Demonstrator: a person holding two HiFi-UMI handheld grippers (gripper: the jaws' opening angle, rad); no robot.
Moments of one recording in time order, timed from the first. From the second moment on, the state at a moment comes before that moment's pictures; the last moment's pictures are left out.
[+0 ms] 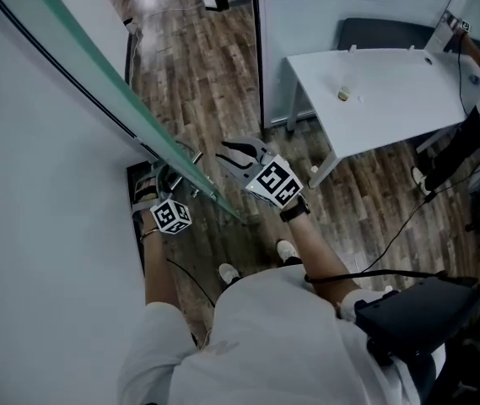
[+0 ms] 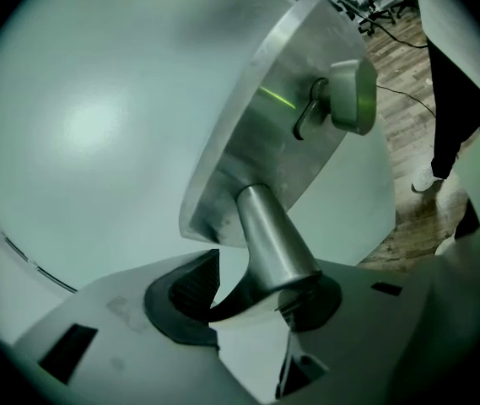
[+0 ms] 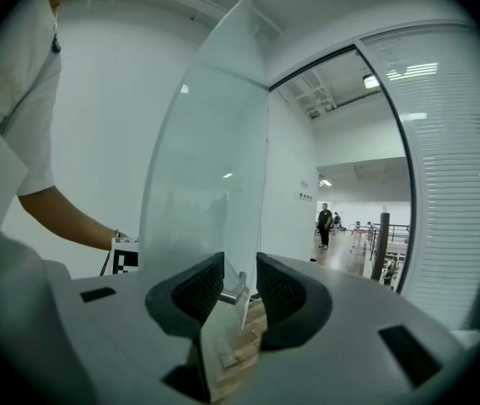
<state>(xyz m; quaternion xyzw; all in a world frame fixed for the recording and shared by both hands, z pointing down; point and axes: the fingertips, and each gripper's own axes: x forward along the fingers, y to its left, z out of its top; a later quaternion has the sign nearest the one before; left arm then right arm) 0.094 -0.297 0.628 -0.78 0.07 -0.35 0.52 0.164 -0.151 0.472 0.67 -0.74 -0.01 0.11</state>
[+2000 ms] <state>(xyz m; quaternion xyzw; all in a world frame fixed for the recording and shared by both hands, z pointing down) -0.427 -0.310 0.577 -0.77 0.63 -0.15 0.00 -0.253 -0.382 0.618 0.33 -0.86 -0.10 0.38</state>
